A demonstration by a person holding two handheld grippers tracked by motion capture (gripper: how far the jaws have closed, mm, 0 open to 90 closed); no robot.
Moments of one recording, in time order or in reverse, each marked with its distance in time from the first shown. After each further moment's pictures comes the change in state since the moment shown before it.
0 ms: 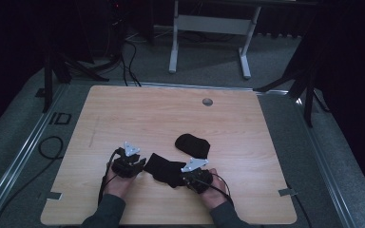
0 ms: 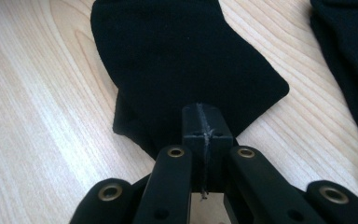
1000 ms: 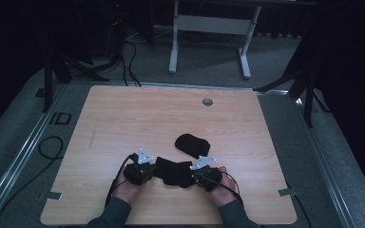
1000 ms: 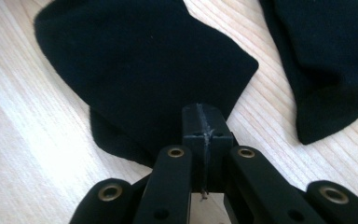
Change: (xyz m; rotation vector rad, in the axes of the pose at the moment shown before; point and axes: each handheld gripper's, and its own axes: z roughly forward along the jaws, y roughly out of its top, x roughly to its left) left arm -0.033 -0.003 0.008 0.032 -0.136 0.115; right arm -0.018 -0.009 -0.016 0.066 -0.083 -0.009
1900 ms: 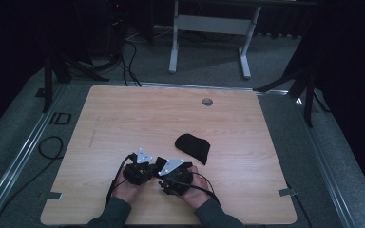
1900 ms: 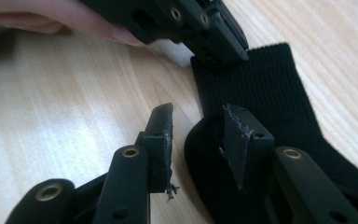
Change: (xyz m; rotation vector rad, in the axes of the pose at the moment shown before) left arm 0.002 -0.001 0.000 -0.007 -0.014 -0.017; right arm 0.062 0.054 0.022 -0.041 0.146 -0.131
